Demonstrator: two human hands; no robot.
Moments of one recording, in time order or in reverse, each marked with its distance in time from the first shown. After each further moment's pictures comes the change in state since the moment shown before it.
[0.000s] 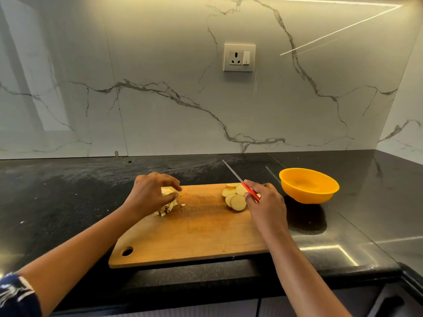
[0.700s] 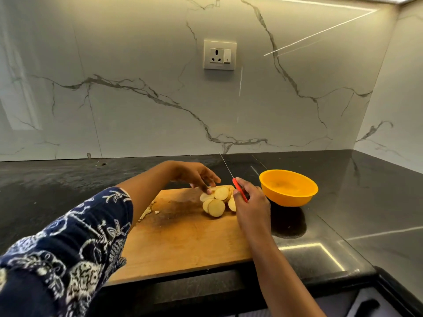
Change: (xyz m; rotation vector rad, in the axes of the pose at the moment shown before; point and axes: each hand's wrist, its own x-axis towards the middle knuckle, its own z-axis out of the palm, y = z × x) left_hand 0.150 0.080 0.063 -0.314 -0.992 -0.139; right_hand 0.015 0.017 0.005 0.272 0.102 0.137
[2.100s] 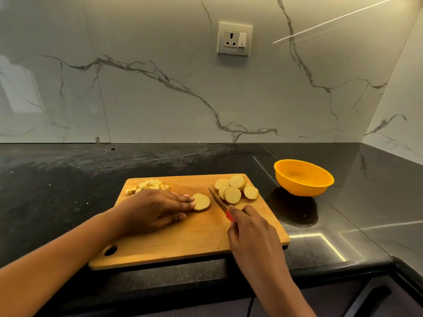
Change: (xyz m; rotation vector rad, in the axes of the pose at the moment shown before) left_hand -0.136 -0.098 0.086 0.557 0.540 0.547; right_hand -0.089 -0.047 -0.019 -0.501 -0.346 -0.279
